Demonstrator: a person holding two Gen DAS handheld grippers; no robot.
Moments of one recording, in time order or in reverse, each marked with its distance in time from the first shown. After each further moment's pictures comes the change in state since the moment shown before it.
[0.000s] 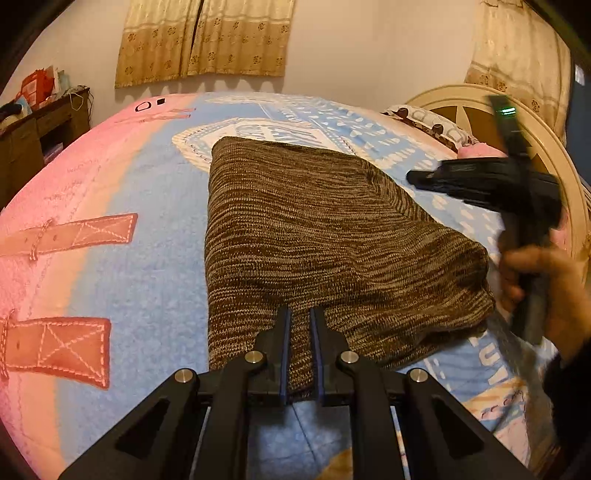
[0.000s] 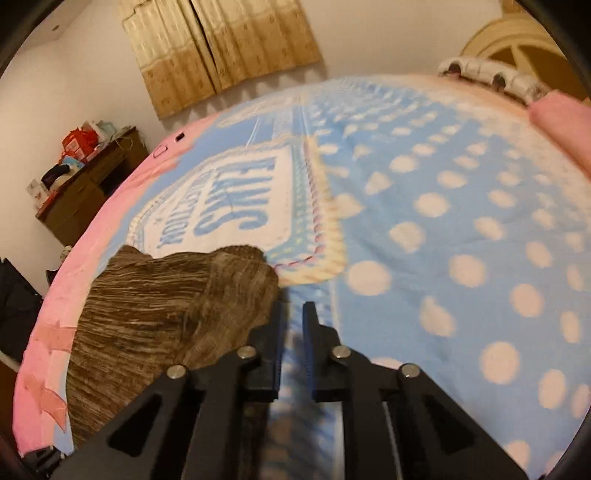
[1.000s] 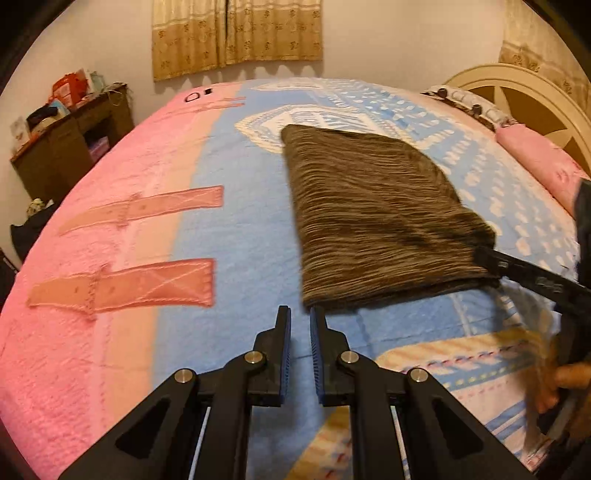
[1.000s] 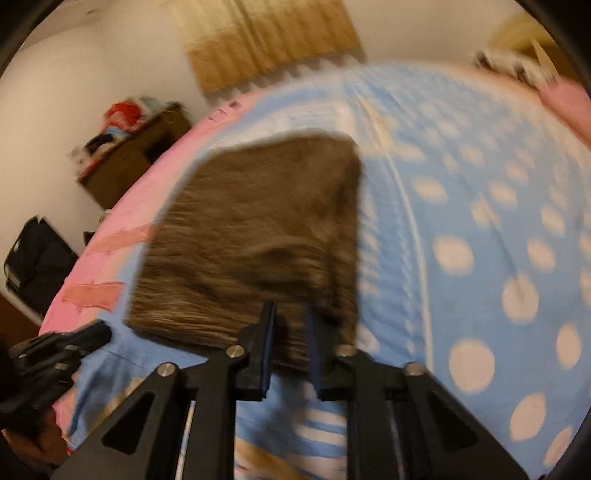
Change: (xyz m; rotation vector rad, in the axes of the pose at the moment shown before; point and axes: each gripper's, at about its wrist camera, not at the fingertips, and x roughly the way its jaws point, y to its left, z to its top) left arm -0.057 0.013 -0.022 -0.007 0.087 0.224; right arm -0.058 0.043 -0.121 -0.006 0.065 0.153
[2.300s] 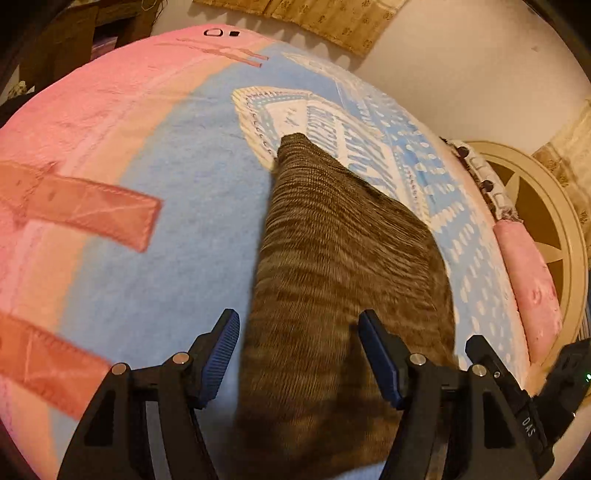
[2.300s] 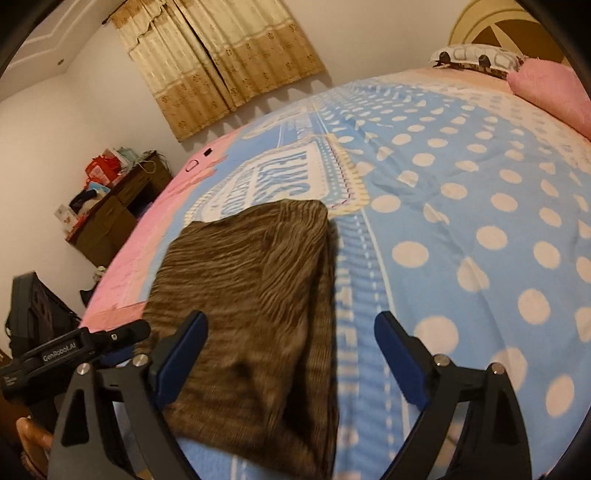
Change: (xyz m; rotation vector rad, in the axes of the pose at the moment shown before) left arm 0.100 0.016 0.101 -0.393 0.121 -0.267; right arm 0.006 -0.011 0.059 0.107 -0.120 -0.061
